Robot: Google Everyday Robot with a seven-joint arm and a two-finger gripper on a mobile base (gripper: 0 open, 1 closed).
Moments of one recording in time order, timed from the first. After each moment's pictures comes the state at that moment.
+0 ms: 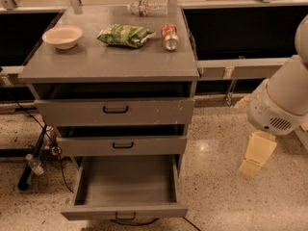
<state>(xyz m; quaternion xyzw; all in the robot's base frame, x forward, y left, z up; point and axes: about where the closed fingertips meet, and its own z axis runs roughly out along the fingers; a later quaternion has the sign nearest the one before) 0.410 -0.202 0.843 -0.59 0.80 0.05 0.12</state>
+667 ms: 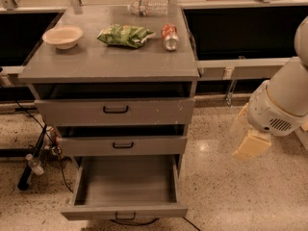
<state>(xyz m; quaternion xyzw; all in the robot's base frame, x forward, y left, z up) 0.408 -0.202 0.841 -0.59 0.80 0.05 0.12</state>
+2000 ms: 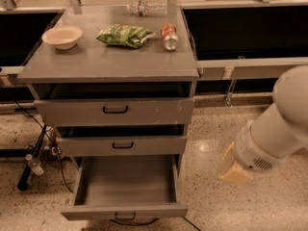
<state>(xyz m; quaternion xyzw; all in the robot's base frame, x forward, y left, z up) 0.371 -0.185 0.769 -0.58 0.80 0.10 0.11</state>
